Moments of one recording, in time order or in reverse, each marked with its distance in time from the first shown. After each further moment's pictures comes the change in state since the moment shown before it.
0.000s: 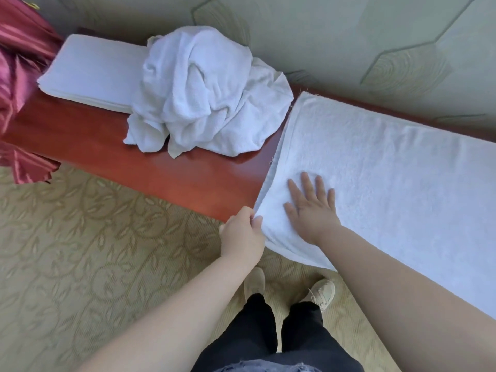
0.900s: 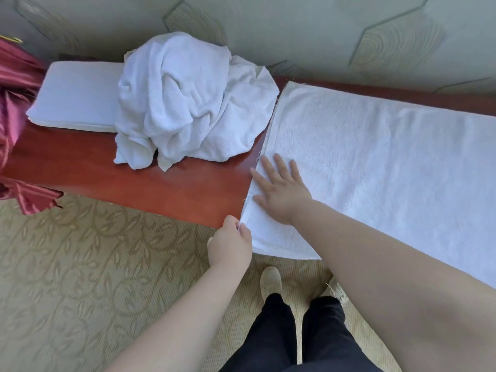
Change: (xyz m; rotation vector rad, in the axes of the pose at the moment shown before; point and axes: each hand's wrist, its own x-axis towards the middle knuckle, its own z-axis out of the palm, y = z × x) left_hand 0.010 -0.019 0.001 0.225 0.033 -0.054; right_hand 0.055 -0.040 -0.007 -0.097 0.146 -0.261
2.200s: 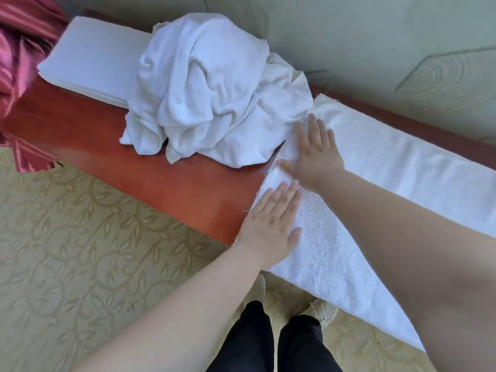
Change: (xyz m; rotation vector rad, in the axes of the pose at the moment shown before) left_hand 0.064 0.061 0.025 0.442 0.027 0.669; right_hand 0.104 0.071 -0.054 -0.050 0.077 0.101
